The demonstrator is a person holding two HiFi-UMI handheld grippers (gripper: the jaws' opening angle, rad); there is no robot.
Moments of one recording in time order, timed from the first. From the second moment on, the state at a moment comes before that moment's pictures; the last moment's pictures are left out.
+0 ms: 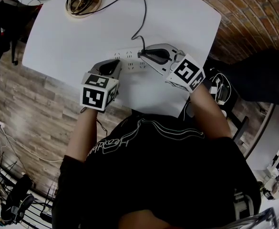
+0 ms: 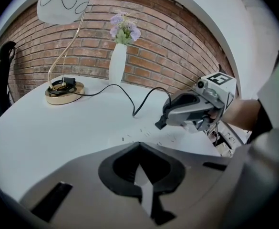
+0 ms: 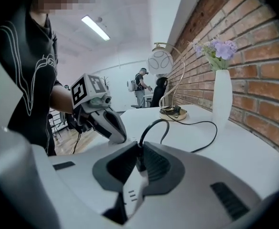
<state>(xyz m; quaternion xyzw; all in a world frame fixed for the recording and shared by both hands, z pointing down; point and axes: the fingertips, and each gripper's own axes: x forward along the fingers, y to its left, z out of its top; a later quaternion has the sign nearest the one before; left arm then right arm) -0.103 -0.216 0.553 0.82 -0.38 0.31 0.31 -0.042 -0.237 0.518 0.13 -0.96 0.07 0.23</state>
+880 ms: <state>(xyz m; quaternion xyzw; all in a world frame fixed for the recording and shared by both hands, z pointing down) -0.103 -0.215 0.554 0.82 -0.38 0.30 0.31 -0.035 -0.245 0.484 0.13 -0.98 0.12 0.11</state>
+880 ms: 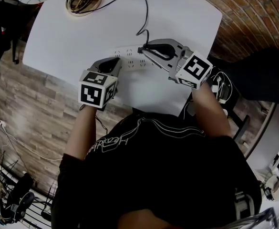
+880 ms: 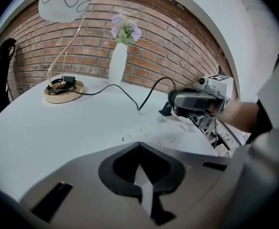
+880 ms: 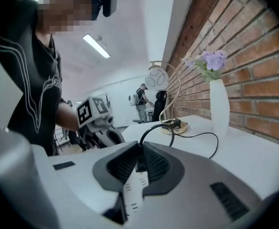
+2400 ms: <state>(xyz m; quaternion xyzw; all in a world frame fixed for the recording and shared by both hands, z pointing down) -0.100 -0.128 0.331 0.88 -0.40 0.06 0.23 0.004 -0.141 0.329 0.21 -0.97 0.15 -0.01</state>
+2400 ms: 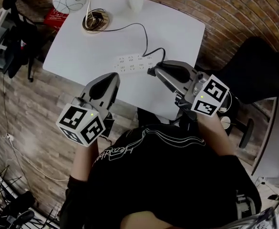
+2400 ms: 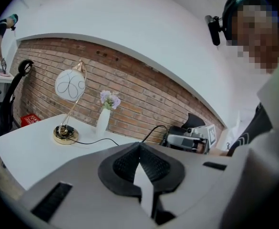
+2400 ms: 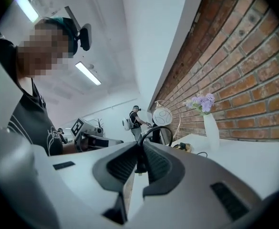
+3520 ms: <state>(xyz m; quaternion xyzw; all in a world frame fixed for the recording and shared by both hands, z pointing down) -0.086 -0.060 0.292 0.90 -0.39 0.06 0.18 -0.004 -0.078 0.312 0.23 -0.96 0.13 -0.01</state>
